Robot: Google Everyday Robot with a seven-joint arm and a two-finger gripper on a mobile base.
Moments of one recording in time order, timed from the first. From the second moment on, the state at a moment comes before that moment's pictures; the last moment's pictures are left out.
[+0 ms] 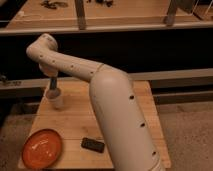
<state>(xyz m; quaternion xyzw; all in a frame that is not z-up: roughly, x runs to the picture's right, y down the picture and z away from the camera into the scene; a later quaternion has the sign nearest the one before) -0.305 -0.102 0.820 -0.02 -0.18 -0.72 0.67</state>
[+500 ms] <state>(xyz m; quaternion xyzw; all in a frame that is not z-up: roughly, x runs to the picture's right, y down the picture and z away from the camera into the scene) -0.309 -0.100 0.820 -0.02 -0.18 -0.72 0.67</state>
